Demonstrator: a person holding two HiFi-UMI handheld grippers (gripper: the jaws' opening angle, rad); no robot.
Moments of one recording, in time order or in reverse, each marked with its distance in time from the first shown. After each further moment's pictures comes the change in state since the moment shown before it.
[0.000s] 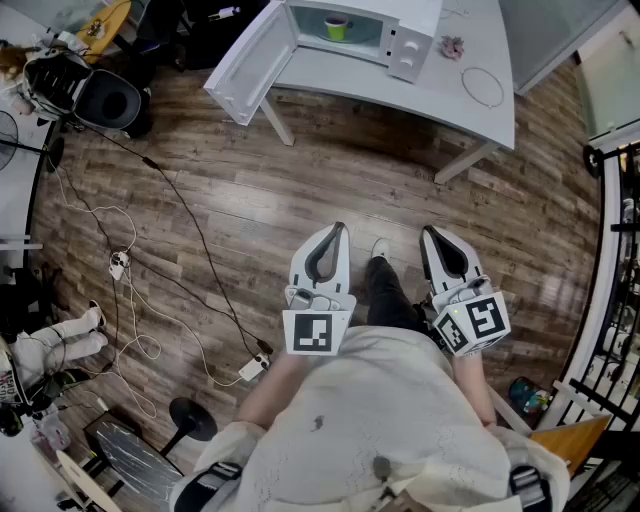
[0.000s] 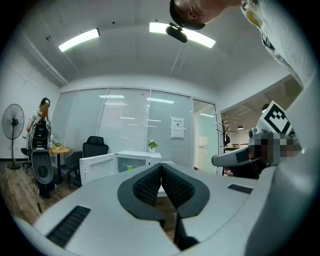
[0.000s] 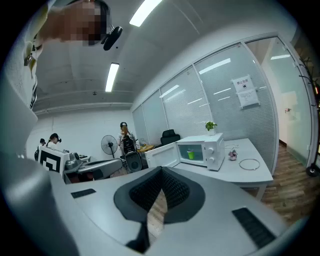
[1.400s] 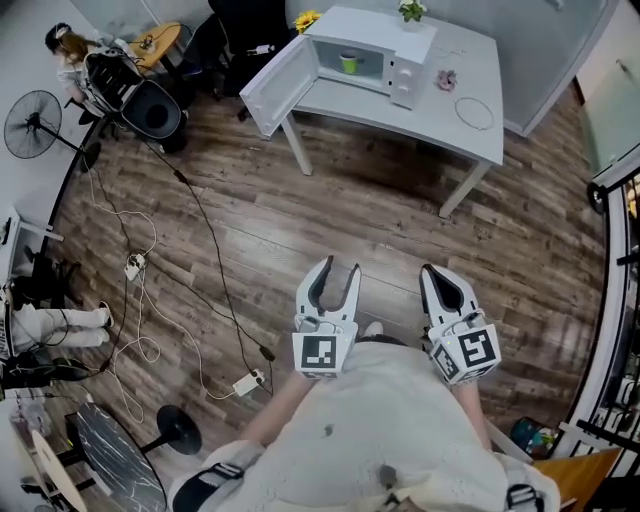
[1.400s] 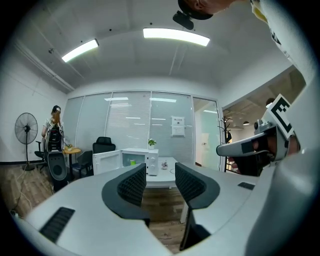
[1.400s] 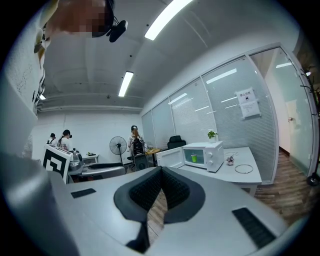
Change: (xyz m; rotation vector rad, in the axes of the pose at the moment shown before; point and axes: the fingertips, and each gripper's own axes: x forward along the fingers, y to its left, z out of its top) left arm -0.164 -0.121 -0.008 0.100 0.004 0.048; right arm -0.196 0.064 -0.035 -0.052 -0.088 0.047
